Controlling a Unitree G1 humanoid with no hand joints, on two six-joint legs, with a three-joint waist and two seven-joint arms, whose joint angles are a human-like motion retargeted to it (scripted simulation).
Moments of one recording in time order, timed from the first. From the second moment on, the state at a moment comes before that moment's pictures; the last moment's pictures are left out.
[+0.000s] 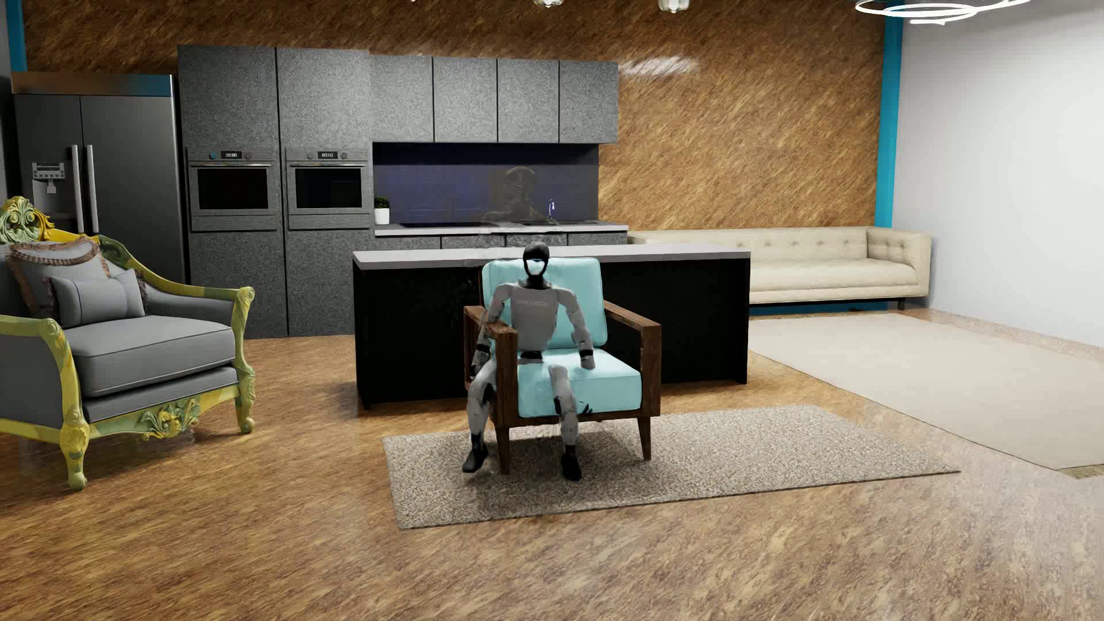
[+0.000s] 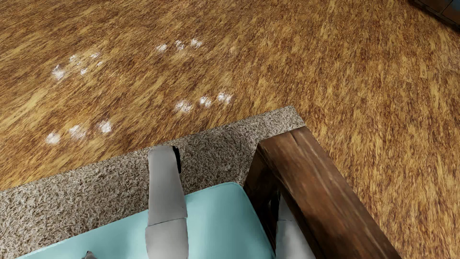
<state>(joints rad) -1.02 -1.10 0.00 0.23 -0.13 -0.01 -0.20 0.12 0.62 1.98 1.96 -0.19 -0.19 -0.37 -0.23 0.48 -0.29 -0.14 0.16 -0.34 0.33 1.12 1.23 0.17 -0.32 0.00 -0.08 -0.14 0.23</state>
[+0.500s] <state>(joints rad) -0.99 -1.06 0.00 0.21 -0.12 -0.02 -0.21 0.13 0.56 1.97 1.95 -0.01 -0.06 -0.35 -0.22 0.42 -0.32 -0.13 0.16 -0.27 0.26 1.03 1.10 0.27 -0.19 -0.09 -0.09 -0.32 0.22</state>
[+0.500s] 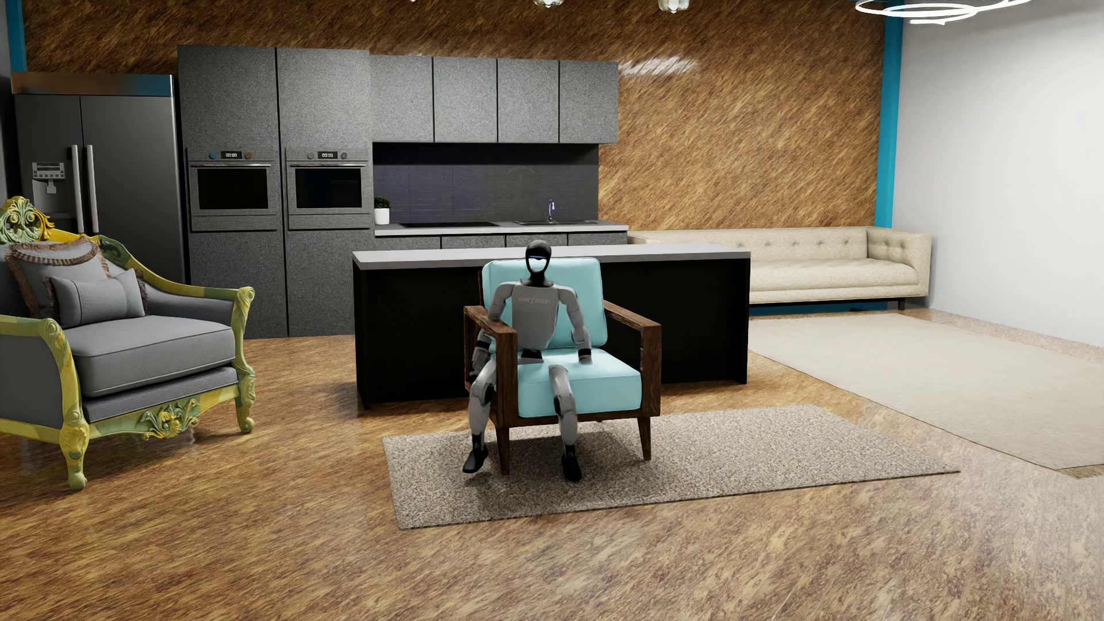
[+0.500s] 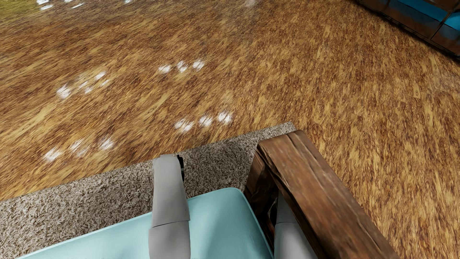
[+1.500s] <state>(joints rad) -1.39 -1.44 0.01 0.14 -0.15 0.02 -0.23 0.15 0.87 1.85 1.87 -1.10 -1.03 -0.41 -0.36 0.96 -0.97 -0.17 0.21 -1.24 0.95 0.02 -0.08 0.24 0.01 -0.31 -0.38 0.45 -0.25</state>
